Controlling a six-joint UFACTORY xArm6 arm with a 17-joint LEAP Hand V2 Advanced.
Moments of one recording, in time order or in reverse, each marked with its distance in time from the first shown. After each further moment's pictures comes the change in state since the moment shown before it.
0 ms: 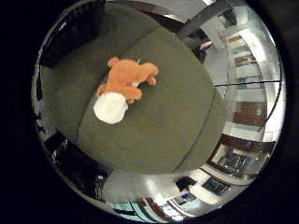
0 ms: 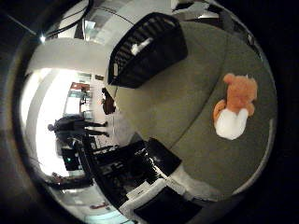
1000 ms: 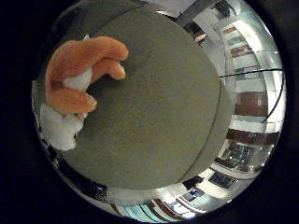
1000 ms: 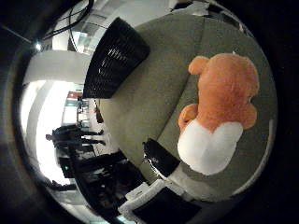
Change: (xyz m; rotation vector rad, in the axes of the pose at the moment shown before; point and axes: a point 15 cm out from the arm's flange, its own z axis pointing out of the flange) arm 0.075 -0.009 0.068 0.008 0.018 0.080
